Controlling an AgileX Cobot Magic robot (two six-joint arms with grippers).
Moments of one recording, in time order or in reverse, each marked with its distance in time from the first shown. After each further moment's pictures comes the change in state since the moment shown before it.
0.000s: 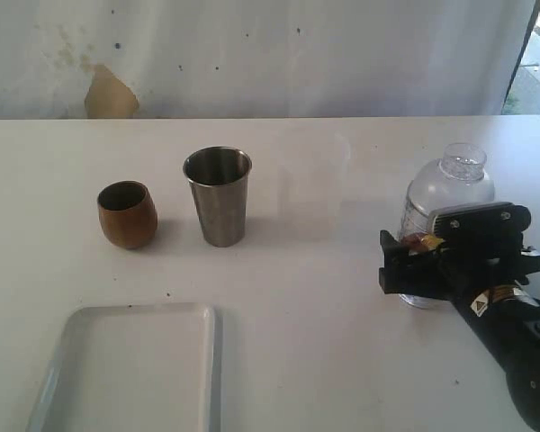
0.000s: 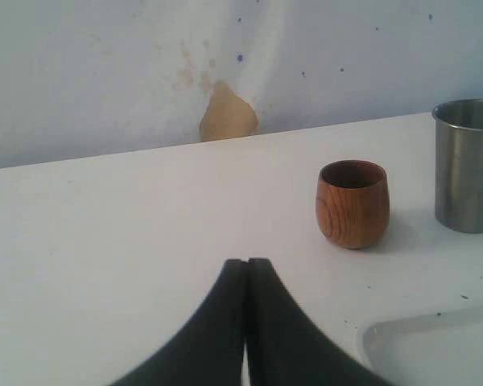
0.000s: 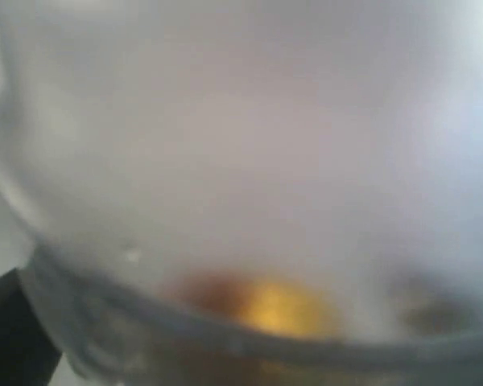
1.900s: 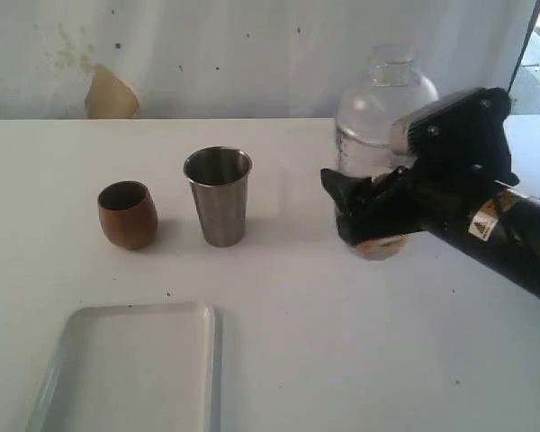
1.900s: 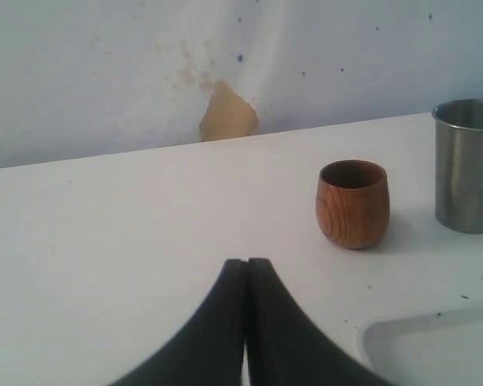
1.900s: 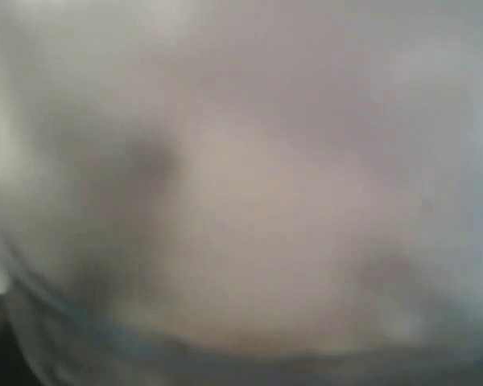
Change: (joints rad) left arm 0.000 0.000 0.000 0.000 0.000 0.000; right arm 0.054 -0.524 -0.173 -0.316 0.627 0.034
